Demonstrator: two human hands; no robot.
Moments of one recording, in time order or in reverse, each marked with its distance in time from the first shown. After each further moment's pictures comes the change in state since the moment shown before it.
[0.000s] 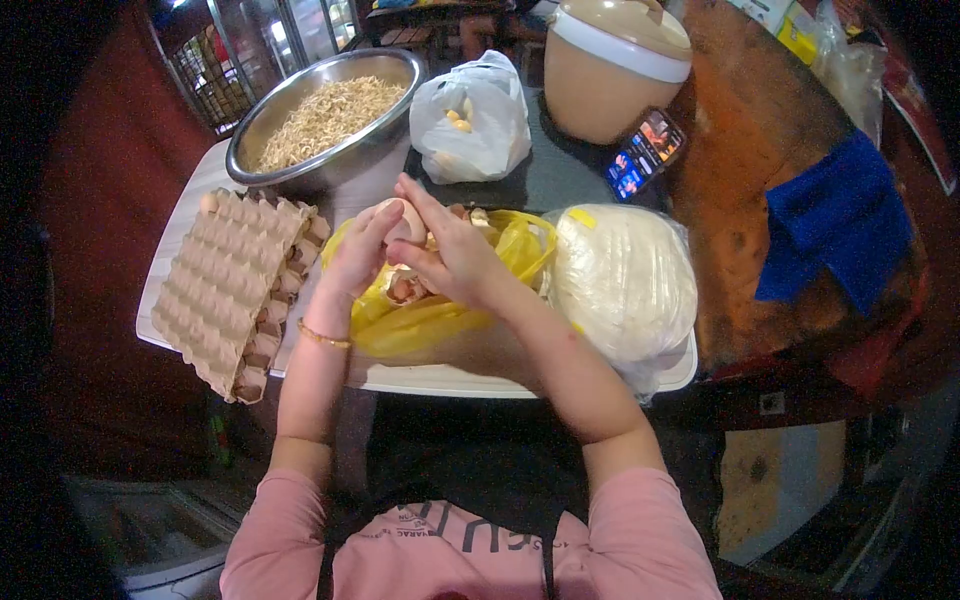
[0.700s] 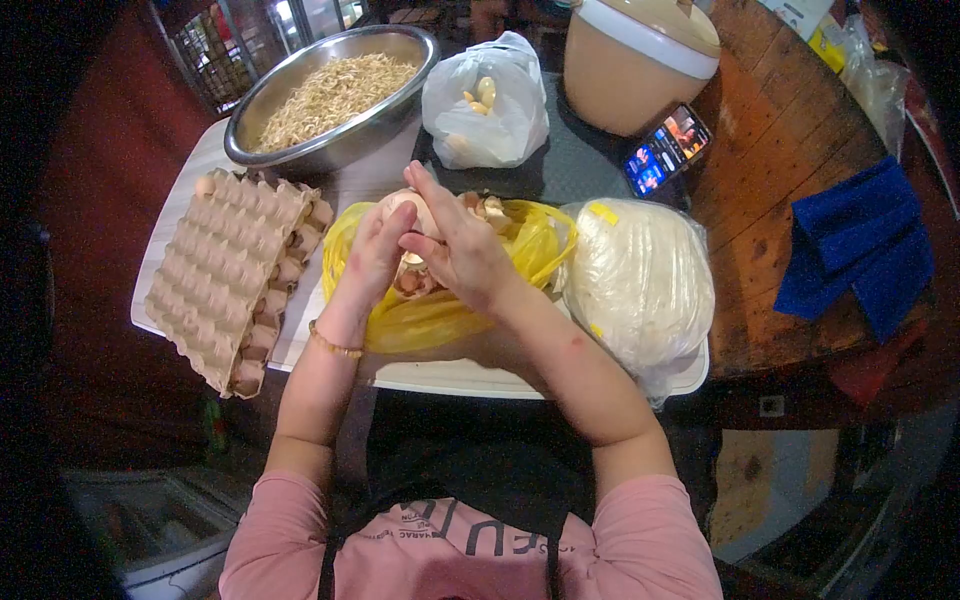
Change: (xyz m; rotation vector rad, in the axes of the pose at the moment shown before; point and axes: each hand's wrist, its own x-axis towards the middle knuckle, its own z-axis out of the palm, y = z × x) left_hand -0.003 -0.018 0.023 -0.197 0.217 0.239; right_hand -0.002 0.008 0.012 -0.123 0.066 -0.136
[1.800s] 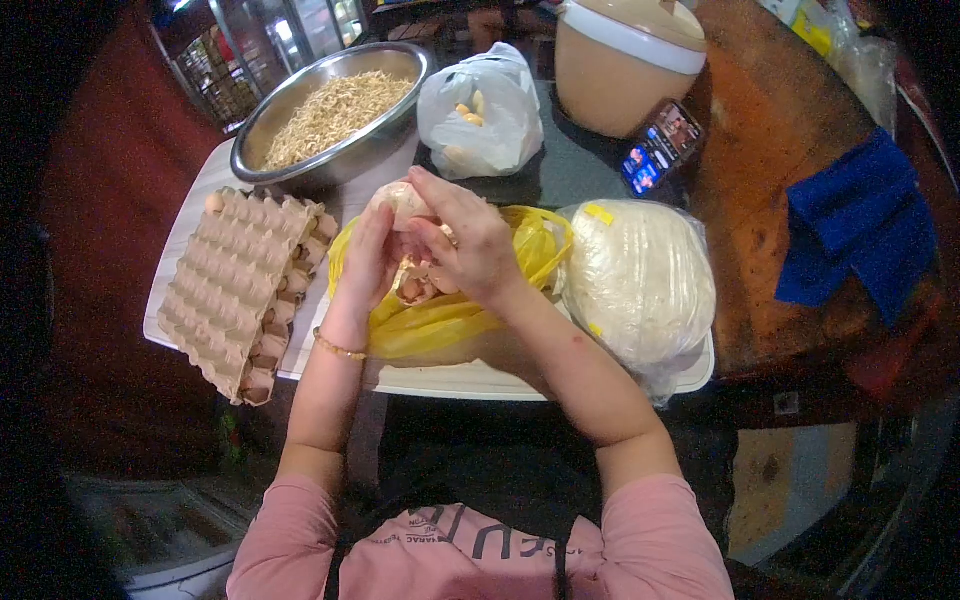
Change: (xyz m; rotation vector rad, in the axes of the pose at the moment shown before) left_hand 0.002 0.002 -0.004 -0.093 0.003 0.012; right_hand 0.005 0.001 -0.007 -0.077 0.174 -0.018
